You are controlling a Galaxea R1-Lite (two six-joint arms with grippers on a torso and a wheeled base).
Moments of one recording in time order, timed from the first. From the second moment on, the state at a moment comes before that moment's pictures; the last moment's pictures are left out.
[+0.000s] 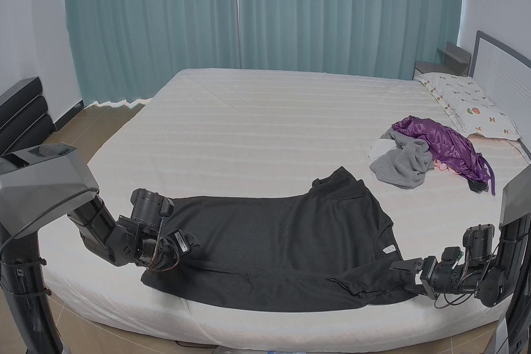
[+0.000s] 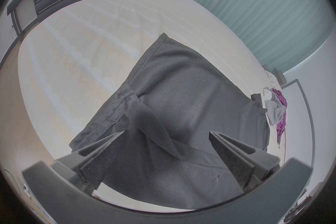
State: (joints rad) left arm -0.28 2.18 -0.76 -0.48 0.03 -0.78; right arm 0.02 2.20 -0.02 -1.42 0.53 0.78
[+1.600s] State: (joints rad) left arm -0.10 2.29 -0.75 -0.79 -0.14 -0.65; right arm 0.02 2.21 -0.02 -1.42 0.53 0.78
